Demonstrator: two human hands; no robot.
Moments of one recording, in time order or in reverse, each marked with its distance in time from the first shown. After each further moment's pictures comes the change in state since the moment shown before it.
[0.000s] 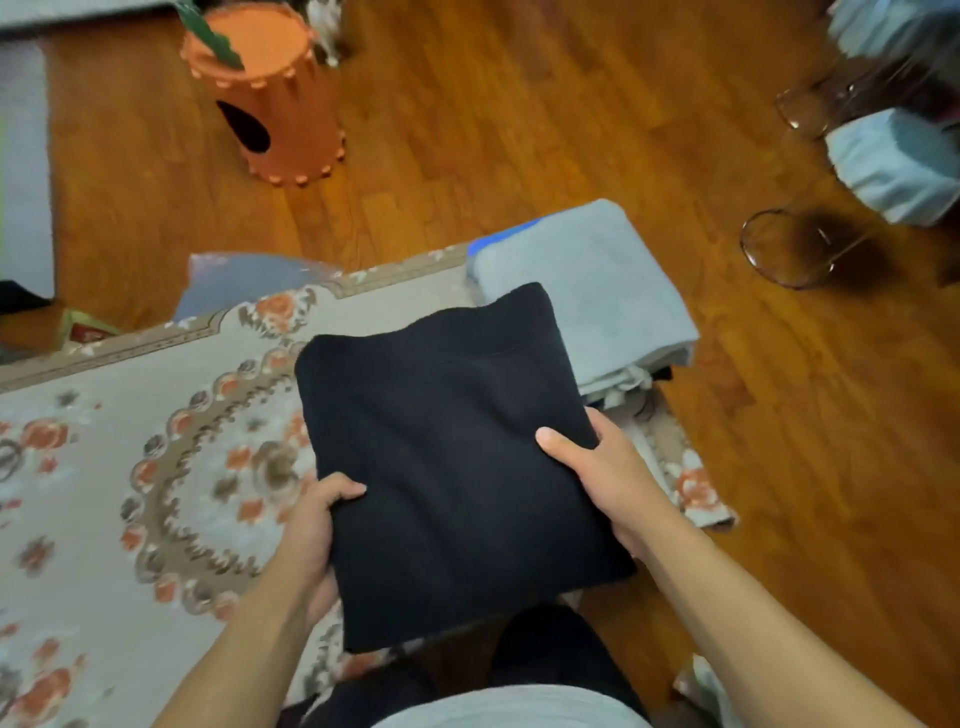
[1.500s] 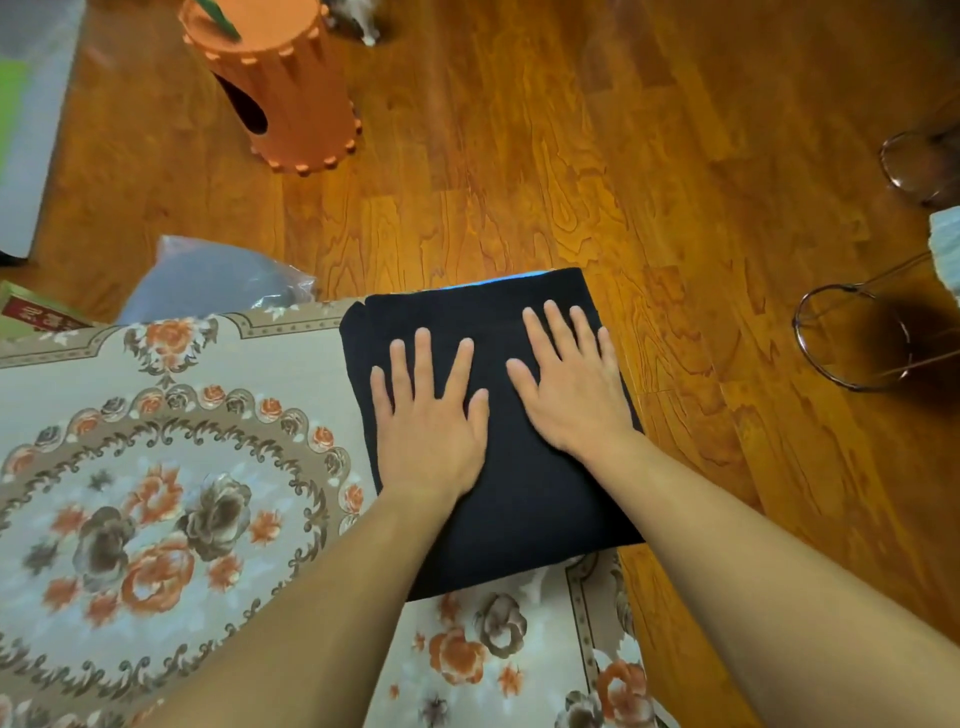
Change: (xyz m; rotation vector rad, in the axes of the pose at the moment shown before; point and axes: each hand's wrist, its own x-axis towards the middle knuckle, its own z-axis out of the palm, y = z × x) left_hand 0.244 0.020 0.327 1.617 0.535 0.803; right_hand 0.350 -0.071 -0.139 -1.400 0.110 -0.597
